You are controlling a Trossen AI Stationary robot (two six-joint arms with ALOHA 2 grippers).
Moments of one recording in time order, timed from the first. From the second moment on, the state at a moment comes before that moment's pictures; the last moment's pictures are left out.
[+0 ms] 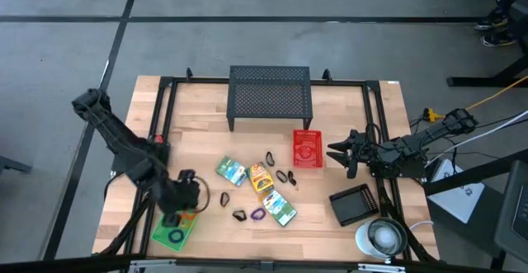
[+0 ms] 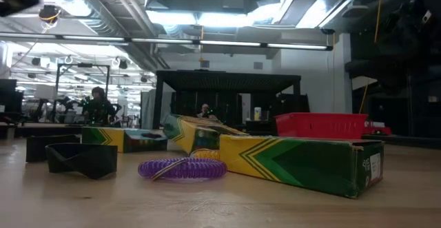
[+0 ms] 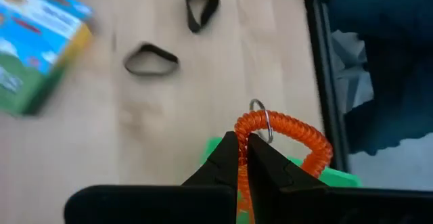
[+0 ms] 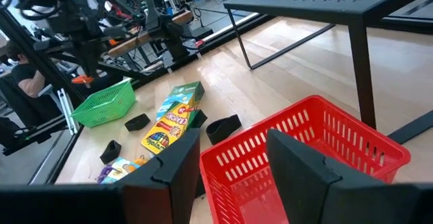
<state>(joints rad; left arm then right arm) -0.80 1.13 0.87 -0.71 -0.13 -0.74 0.46 0.29 0.02 0.06 0.62 0.55</state>
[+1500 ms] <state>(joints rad) -1.25 1.51 0.87 -0.63 -0.72 -1.43 0.46 0.37 0.02 0.61 0.35 0.15</state>
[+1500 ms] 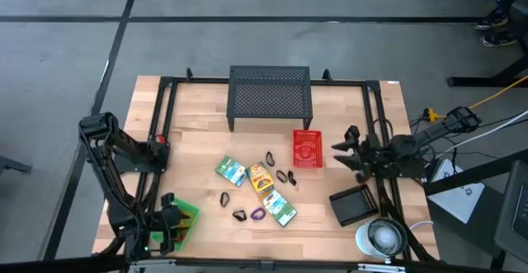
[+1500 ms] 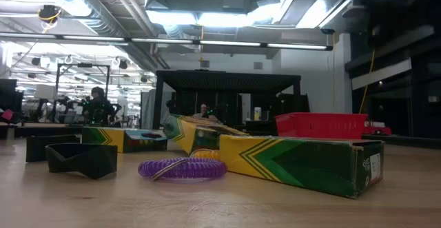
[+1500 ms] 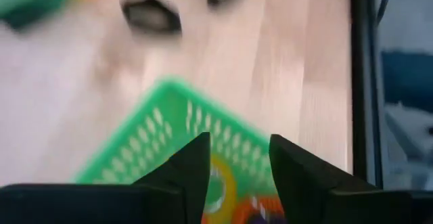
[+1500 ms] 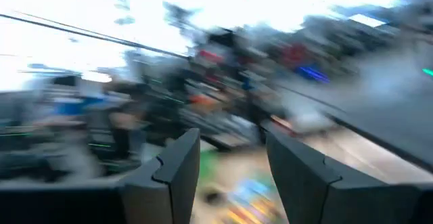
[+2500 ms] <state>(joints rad) -0.85 1.45 0.87 -0.44 -0.75 -0.77 0.55 0.36 0.02 0.71 -0.19 0.09</state>
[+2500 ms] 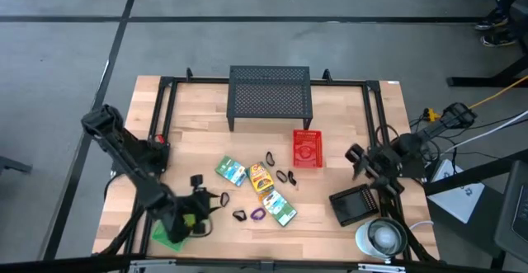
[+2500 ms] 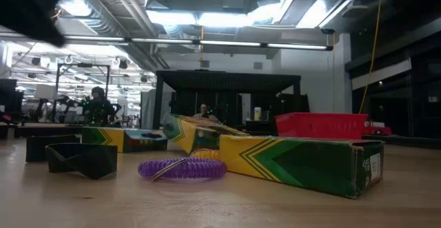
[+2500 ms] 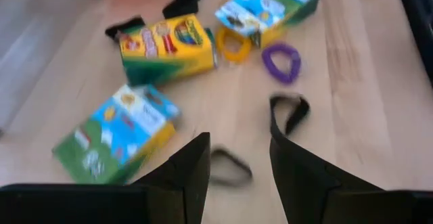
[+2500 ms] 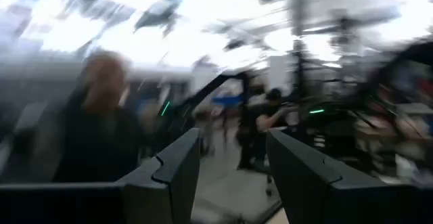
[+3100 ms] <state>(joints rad) -0.58 1.53 0.87 -0.08 -0.52 -0.29 0.55 0.00 0.02 0.23 -0.17 0.07</state>
